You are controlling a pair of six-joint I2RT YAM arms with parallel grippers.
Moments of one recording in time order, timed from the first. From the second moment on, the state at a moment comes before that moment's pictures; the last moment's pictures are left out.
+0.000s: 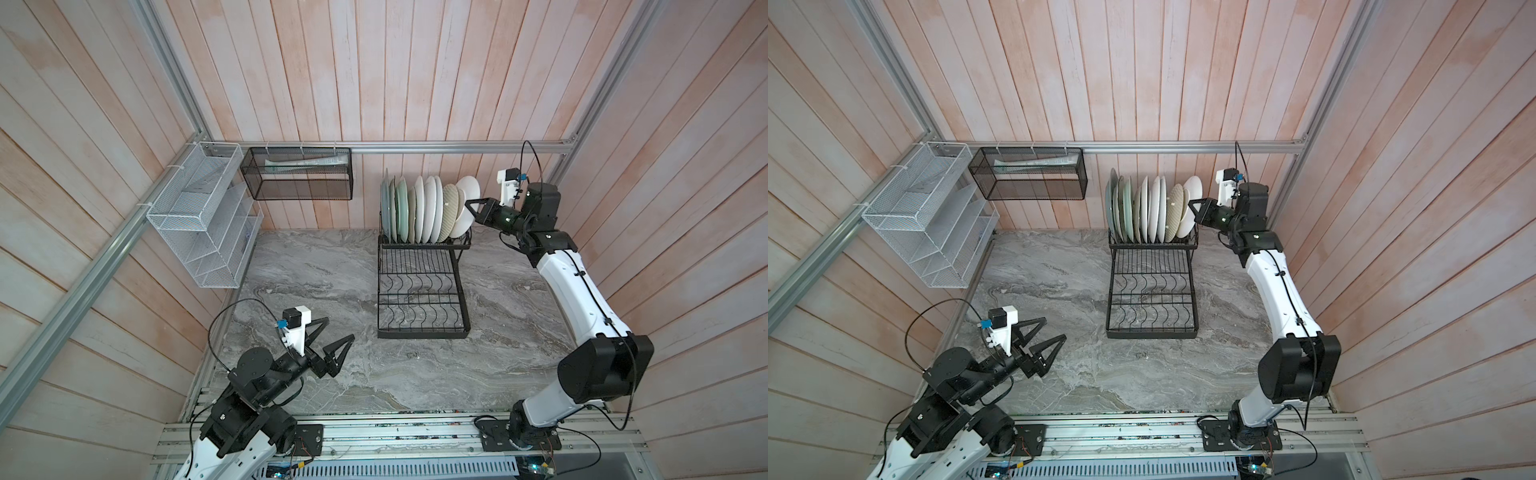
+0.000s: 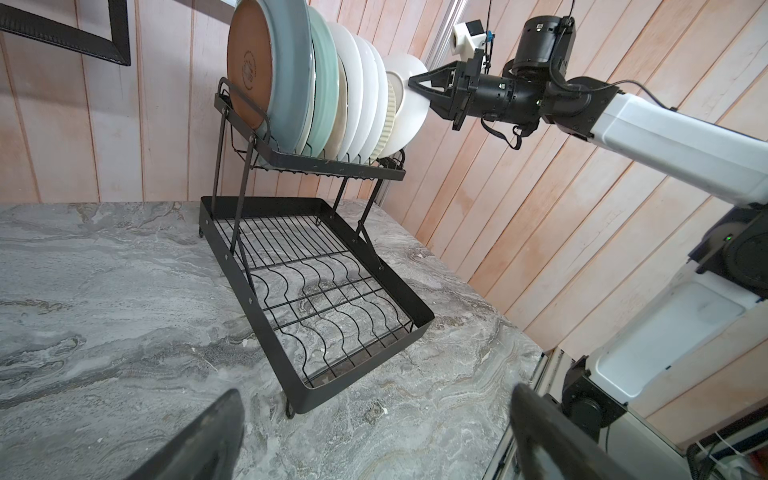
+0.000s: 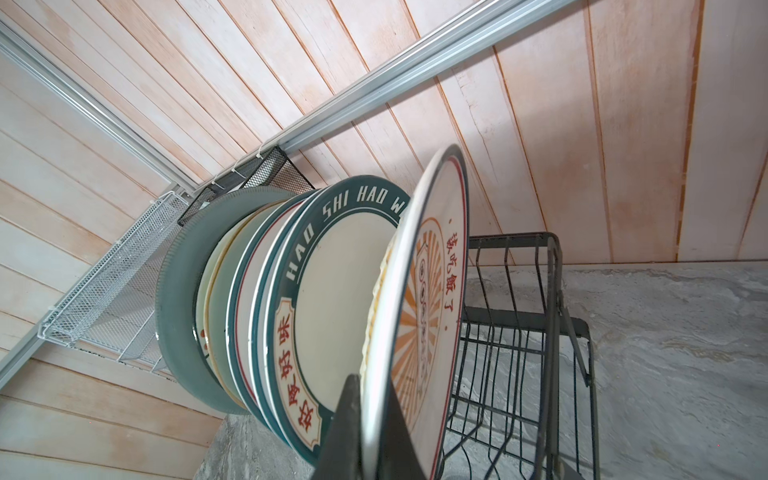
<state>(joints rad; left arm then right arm) -0.58 0.28 0.53 -0.32 0.23 -0.34 0.11 1.60 1.61 -0.26 -0.55 0.49</state>
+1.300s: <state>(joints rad) -0.58 0.28 0.53 -0.32 0.23 -0.34 0.20 1.66 1.61 -0.29 -0.39 0.34</state>
